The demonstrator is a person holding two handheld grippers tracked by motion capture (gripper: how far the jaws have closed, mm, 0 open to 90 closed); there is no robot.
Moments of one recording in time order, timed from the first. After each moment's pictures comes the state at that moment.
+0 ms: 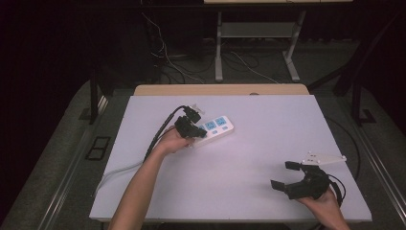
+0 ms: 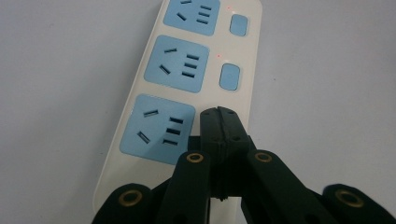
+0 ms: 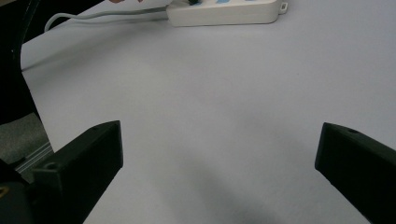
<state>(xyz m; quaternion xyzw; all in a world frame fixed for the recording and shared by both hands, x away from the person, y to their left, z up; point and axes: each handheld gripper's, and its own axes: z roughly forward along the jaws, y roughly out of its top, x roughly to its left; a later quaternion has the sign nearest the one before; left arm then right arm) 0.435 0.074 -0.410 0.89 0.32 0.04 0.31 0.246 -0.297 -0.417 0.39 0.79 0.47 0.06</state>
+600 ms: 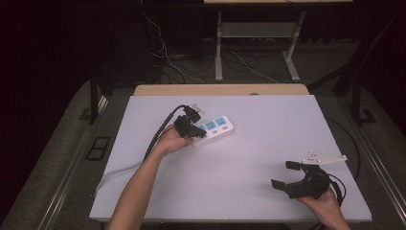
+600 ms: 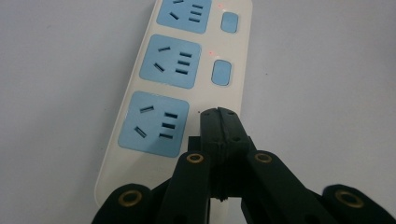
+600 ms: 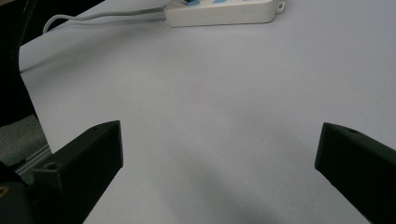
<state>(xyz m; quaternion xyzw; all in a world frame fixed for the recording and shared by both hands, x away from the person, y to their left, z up) 0.432 0.076 -0.404 0.90 0.31 0.04 0.31 0.247 -0.298 -0.418 0.40 0.79 0.47 0.06</state>
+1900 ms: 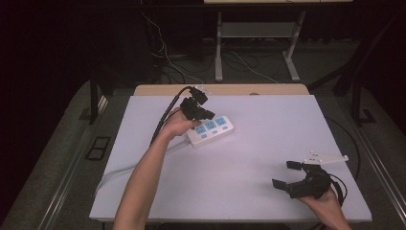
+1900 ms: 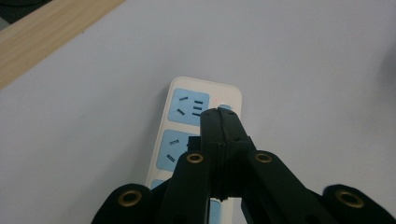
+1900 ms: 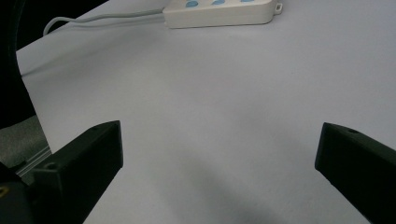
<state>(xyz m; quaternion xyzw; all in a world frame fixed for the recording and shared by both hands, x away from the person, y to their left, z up) 0.458 0.052 -0.357 0.89 0.29 0.06 0.35 0.247 -0.301 -0.417 0.40 0.78 0.47 0.06</state>
